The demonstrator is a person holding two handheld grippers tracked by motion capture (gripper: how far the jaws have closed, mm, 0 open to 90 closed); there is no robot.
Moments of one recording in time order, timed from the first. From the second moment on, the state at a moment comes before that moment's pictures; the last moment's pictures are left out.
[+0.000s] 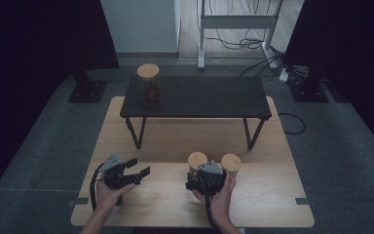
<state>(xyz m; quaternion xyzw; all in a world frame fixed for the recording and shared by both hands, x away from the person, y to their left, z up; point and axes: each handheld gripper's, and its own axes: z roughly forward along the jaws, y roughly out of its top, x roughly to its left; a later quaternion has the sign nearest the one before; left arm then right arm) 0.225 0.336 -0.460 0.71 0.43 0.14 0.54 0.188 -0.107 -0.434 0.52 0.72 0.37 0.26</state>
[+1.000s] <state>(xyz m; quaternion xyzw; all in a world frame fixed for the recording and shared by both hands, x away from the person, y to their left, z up) 0.225 0.338 -0.462 0.71 0.43 0.13 0.54 0.213 -0.070 -0.445 0.55 0.71 0.33 0.29</state>
